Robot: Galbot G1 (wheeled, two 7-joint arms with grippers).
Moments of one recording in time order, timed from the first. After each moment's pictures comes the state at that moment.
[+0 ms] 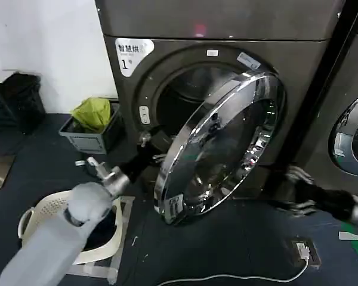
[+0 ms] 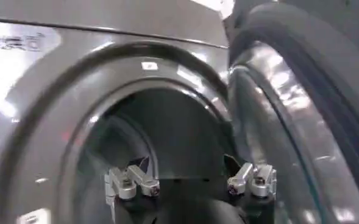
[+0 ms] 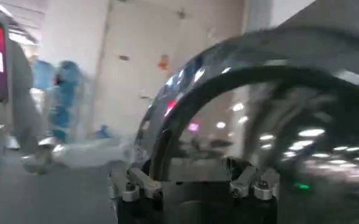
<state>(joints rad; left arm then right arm) 0.70 -0.97 -0.01 -1.86 -0.50 0.00 0.26 -1.51 0.82 1.15 1.88 1.00 0.10 -1.21</state>
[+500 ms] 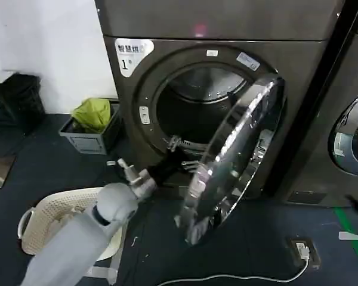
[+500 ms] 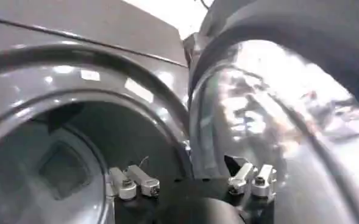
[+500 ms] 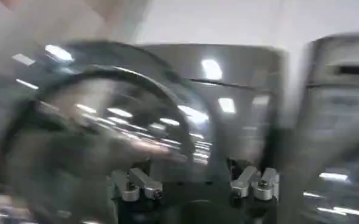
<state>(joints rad) 0.61 -1.06 0.16 -1.82 -0.52 -0.05 0.26 -1.90 1.18 1.63 1.89 0.75 0.37 -0.73</state>
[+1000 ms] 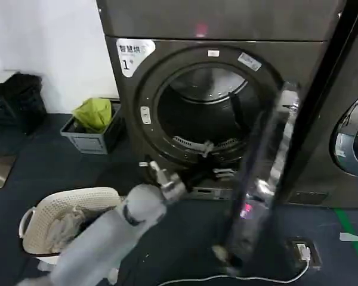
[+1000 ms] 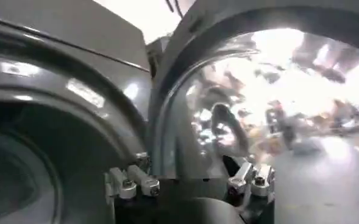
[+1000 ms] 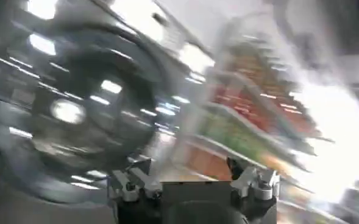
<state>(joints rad) 0.52 -1.19 0.32 -1.76 -0.51 -0.07 0.25 -1.91 1.45 1.94 1.82 0.47 0.17 -0.07</state>
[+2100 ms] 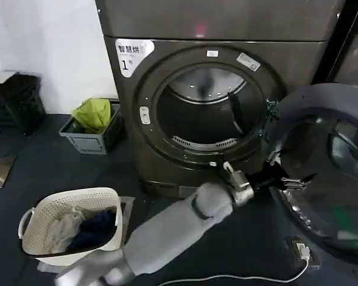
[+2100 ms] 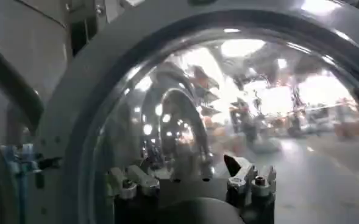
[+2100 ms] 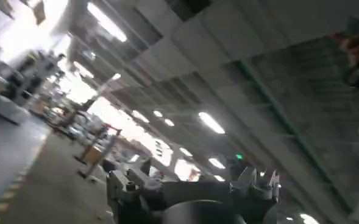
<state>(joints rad) 0.36 -1.57 0.53 -1.38 -0.47 -0.09 0.21 -1.85 1.61 2.34 1.72 0.08 -0.15 0.41</state>
